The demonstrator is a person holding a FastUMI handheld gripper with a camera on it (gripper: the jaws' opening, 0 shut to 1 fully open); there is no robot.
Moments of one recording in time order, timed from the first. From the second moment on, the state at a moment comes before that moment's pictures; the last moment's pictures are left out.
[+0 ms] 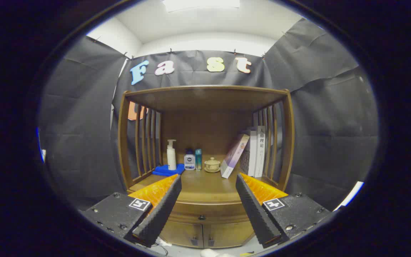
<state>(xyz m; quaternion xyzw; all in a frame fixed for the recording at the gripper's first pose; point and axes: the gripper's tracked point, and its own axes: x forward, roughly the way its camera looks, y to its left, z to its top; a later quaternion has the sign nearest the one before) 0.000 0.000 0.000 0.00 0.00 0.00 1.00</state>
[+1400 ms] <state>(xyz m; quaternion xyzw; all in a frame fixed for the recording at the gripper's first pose) 0.079 -0.010 -0.152 0.00 0.07 0.01 1.00</state>
